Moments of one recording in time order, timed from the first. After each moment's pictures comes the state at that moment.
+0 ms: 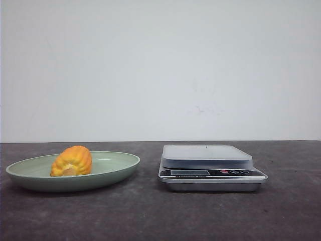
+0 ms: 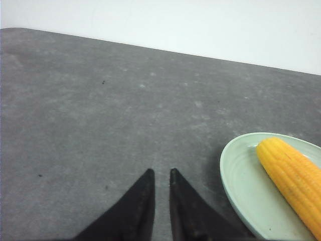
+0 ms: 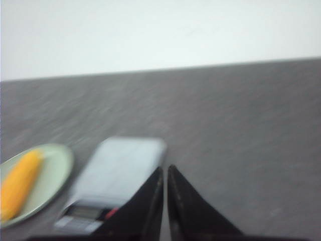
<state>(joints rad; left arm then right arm) 0.01 0.01 0.03 -0.18 0.00 -0.14 0.30 0.21 0.71 -0.70 0.07 0.21</state>
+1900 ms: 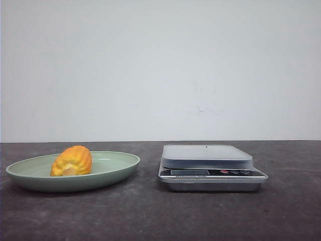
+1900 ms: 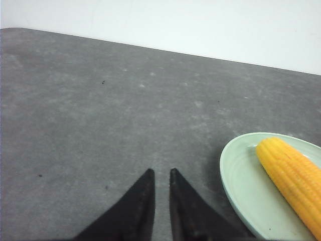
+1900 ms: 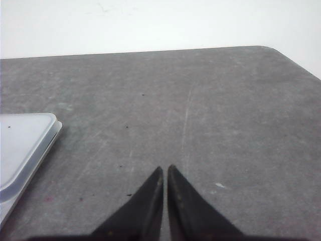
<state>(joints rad) 0.01 0.01 0.03 -0.18 0.00 -0.14 0.05 0.01 0.02 -0.17 0.05 0.11</state>
